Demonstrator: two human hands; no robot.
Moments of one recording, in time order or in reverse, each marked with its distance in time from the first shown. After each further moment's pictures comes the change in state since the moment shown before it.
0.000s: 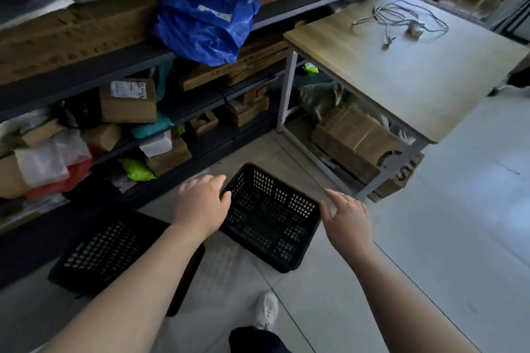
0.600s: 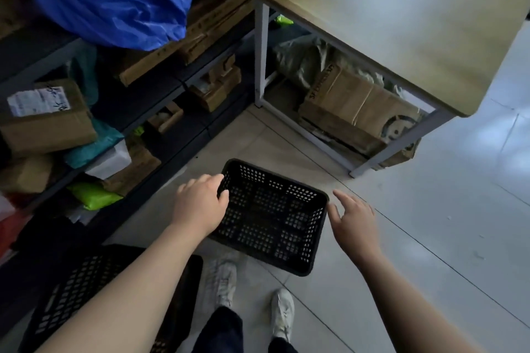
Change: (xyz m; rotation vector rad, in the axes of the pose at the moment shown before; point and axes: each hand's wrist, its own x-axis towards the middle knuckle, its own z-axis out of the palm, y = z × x) left_hand 0.213 -0.008 0.070 0.028 -0.210 0.135; right_hand 0.129 0.025 0.102 0.001 -0.097 0.316
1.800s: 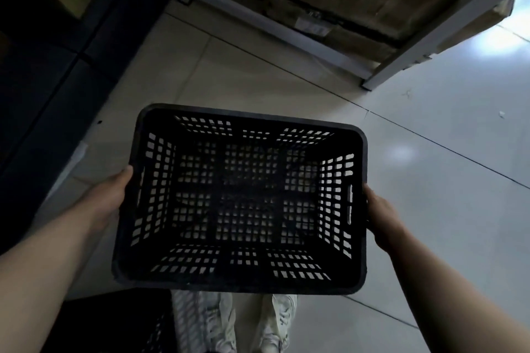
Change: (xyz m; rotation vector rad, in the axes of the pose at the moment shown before) left_hand 0.302 -0.184 0.371 -0.787 -0.475 -0.529; right_hand 0.130 0.219 0.368 0.811 -0.152 0.942
